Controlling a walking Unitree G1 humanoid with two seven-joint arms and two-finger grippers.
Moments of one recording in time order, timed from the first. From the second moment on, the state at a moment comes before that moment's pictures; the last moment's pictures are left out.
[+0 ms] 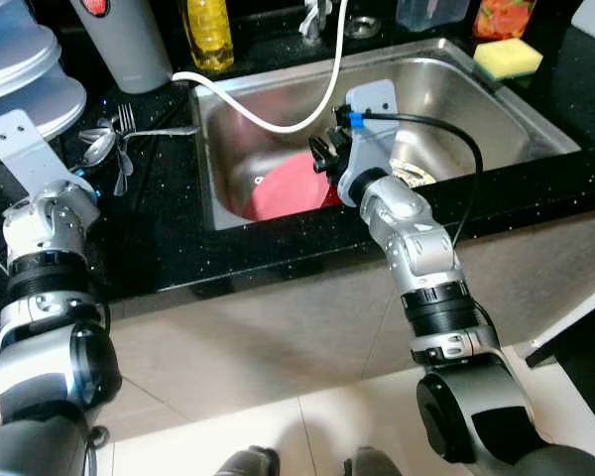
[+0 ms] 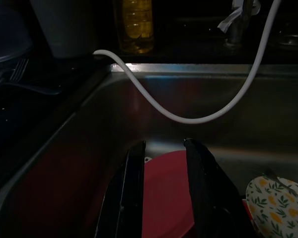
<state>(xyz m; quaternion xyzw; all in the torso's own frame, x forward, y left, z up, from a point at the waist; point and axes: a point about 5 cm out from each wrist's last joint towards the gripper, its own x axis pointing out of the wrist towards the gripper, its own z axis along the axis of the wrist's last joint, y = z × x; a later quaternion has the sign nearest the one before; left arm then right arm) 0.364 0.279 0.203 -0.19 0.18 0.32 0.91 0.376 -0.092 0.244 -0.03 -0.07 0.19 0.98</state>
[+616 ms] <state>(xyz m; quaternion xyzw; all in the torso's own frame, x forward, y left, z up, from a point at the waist) 0.340 0.264 0.184 -0.26 0.20 0.33 0.89 0.377 -0.092 0.240 -0.03 -0.06 0.19 0.98</state>
